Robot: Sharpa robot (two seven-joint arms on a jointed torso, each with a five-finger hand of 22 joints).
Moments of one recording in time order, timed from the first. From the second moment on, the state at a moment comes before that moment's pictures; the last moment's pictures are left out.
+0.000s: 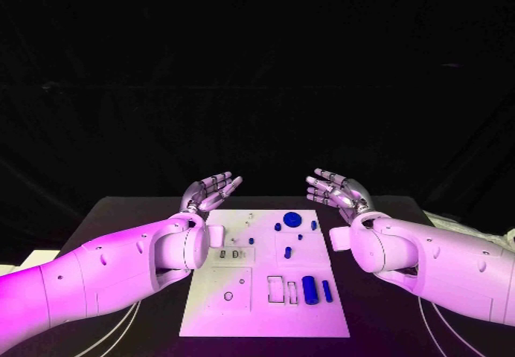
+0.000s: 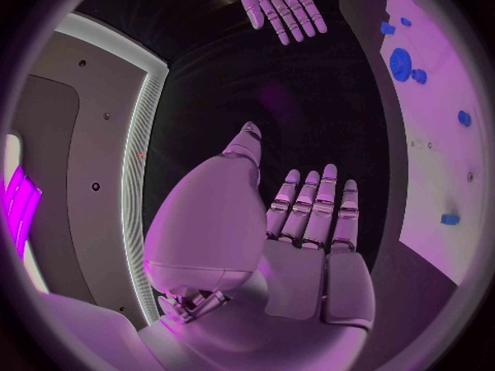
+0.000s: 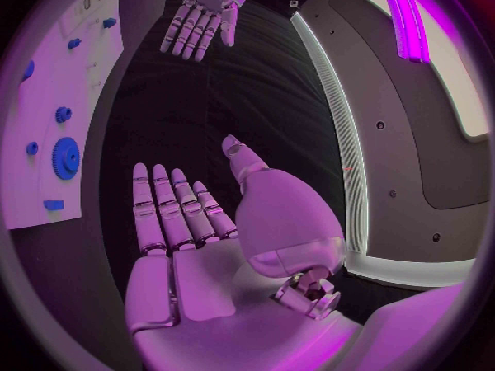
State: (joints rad) left arm 1.10 -0.67 -0.03 1.38 0.07 -0.60 0.48; left_hand 1.40 -0.10 0.06 0.25 0.08 0.63 0.18 0.05 0.05 0.61 0.19 0.05 0.05 0.69 0.18 0.06 0.06 0.15 0.40 0.28 0.06 0.05; right arm 1.10 -0.76 -0.04 1.43 -0.05 -0.54 0.44; right_hand 1.16 0.10 0.10 -0.15 0.25 0.49 0.16 0.04 0.04 0.65 0.24 0.05 0.05 0.67 0.22 0.05 0.05 0.12 0.62 0.28 0.07 0.06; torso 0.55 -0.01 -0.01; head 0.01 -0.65
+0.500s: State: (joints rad) left arm 1.10 -0.71 -0.03 1.39 0.10 -0.52 0.47; left_hand 1.44 -0.07 0.05 0.22 0.08 0.85 0.21 0.08 0.07 0.89 0.19 0.09 0.06 0.94 0.16 0.13 0.09 0.16 0.77 0.27 0.18 0.10; right arm 1.15 -0.76 -0.05 1.33 -0.32 -0.33 0.36; right_hand 1.26 0.11 0.15 -0.25 0.24 0.85 0.21 0.07 0.06 0.96 0.19 0.08 0.06 1.00 0.16 0.09 0.06 0.16 0.87 0.26 0.17 0.09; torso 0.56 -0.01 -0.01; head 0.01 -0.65
